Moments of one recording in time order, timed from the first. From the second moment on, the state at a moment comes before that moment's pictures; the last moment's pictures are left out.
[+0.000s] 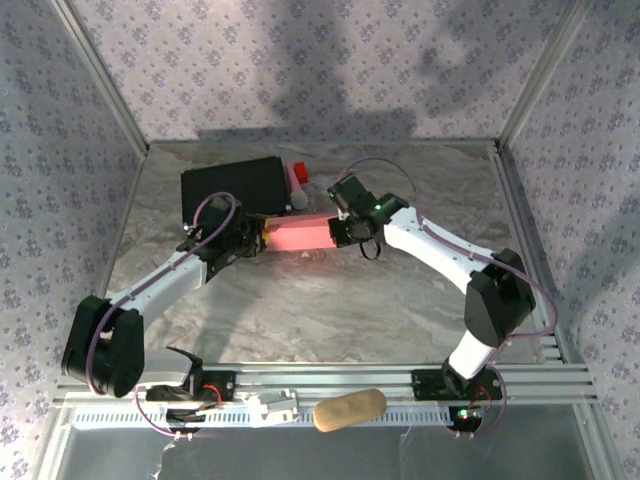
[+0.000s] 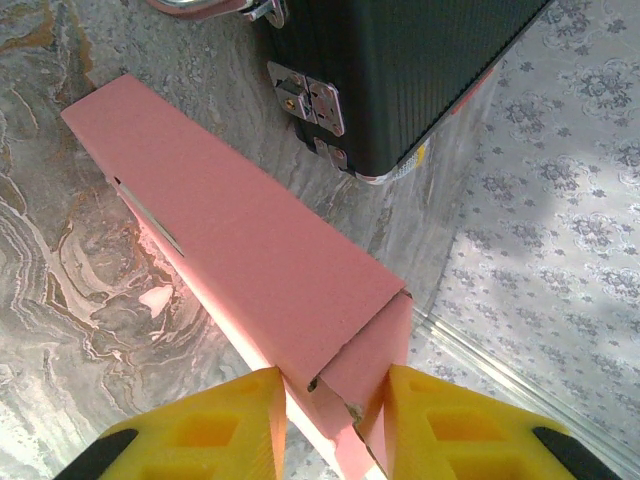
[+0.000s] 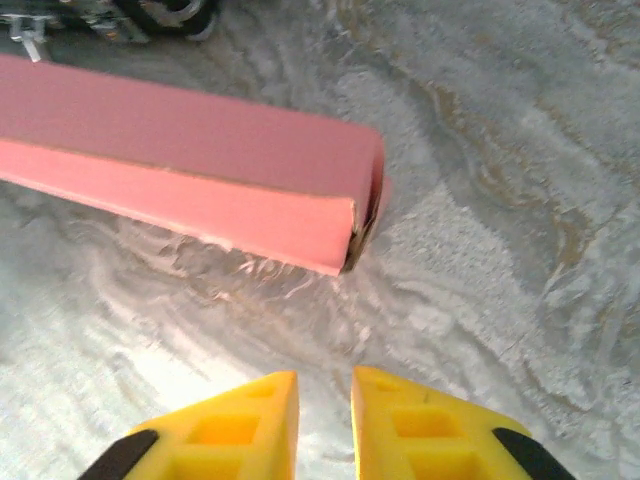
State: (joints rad) left arm -0.41 1.32 0.77 -0.09 0.14 -1.81; right arm 0.69 1.64 1.37 -0.75 0.04 0.37
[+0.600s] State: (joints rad) left arm -0.41 1.32 0.78 -0.11 0.14 -1.80; right arm 0.44 1.52 1.08 -0.21 -0.49 1.08
